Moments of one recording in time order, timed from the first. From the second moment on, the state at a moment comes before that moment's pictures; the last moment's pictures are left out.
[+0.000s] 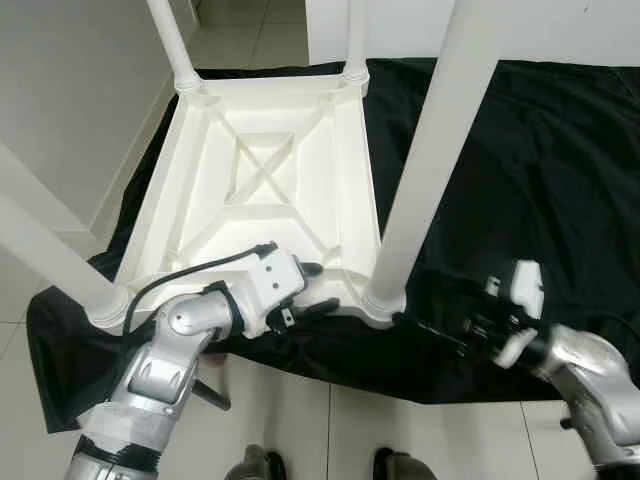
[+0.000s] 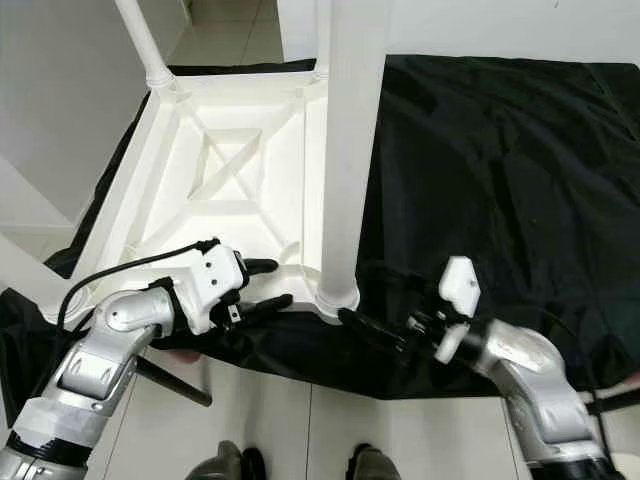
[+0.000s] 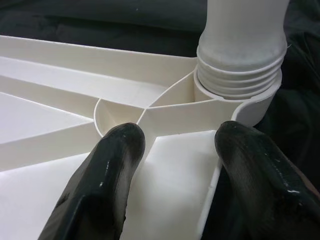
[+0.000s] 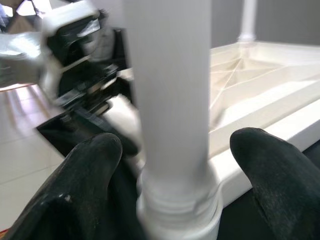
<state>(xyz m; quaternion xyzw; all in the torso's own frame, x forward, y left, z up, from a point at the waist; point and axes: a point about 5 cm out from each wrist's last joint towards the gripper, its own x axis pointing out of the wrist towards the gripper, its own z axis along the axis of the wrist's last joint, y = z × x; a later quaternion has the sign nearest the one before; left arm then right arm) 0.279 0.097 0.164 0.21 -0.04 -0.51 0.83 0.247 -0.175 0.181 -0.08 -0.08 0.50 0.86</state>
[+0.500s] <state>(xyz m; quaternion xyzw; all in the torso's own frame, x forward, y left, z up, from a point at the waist) 0.273 0.091 0.163 0.19 -0.04 -0.51 0.84 0.276 -0.125 0.176 -0.02 -0.12 0.43 0.89</state>
